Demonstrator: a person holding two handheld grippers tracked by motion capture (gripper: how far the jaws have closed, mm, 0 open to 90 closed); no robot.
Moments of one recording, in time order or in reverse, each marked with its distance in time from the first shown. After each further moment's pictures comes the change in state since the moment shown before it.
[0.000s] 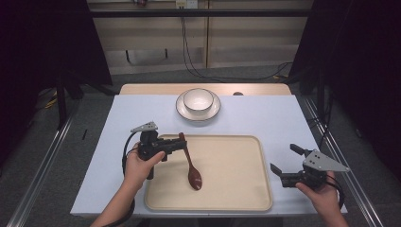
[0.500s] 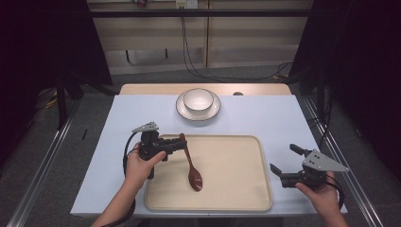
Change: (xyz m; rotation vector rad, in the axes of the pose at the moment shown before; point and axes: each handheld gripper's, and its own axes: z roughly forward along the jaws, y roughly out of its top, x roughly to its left) left arm 0.003 -0.002 0.003 0.006 0.021 -0.005; right arm 0.000 0.000 0.000 0.002 0.004 -0.004
